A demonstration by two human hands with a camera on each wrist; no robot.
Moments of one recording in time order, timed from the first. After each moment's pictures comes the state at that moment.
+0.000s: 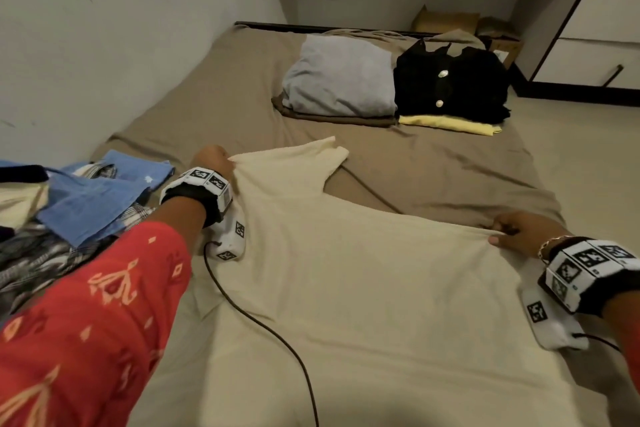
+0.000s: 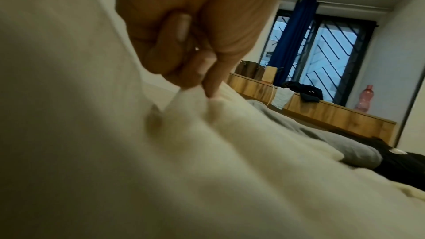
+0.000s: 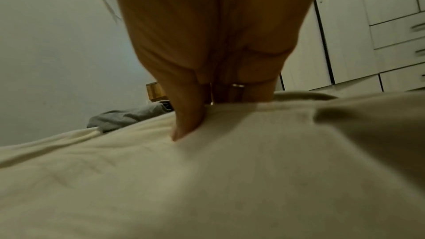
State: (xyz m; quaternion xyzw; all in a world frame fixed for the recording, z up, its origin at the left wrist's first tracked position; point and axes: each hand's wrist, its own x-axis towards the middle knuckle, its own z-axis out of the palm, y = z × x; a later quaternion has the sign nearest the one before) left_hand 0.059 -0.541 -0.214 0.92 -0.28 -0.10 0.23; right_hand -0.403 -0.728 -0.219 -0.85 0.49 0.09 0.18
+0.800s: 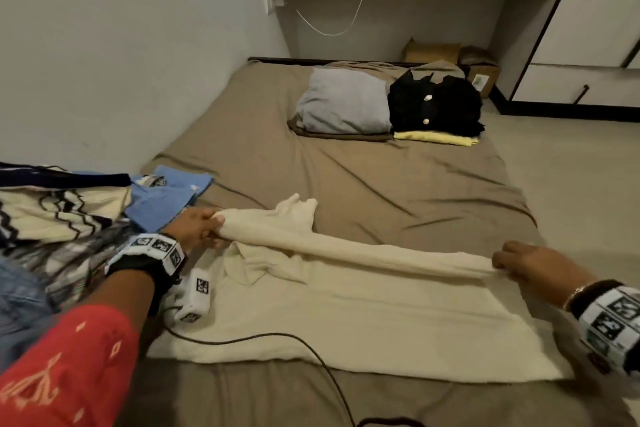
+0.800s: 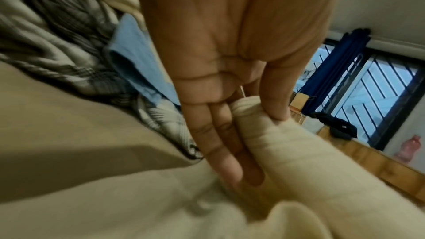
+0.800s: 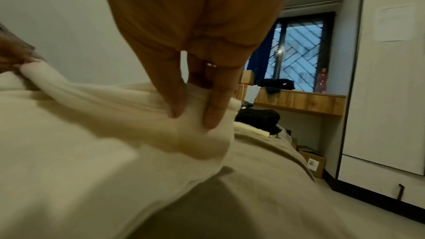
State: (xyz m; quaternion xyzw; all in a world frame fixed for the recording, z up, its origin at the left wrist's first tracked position) left_hand 0.016 -0.370 -0.187 0.73 -0.23 -0.39 0.51; right_hand -0.476 -0.613 -0.194 -0.96 0.26 0.02 -0.03
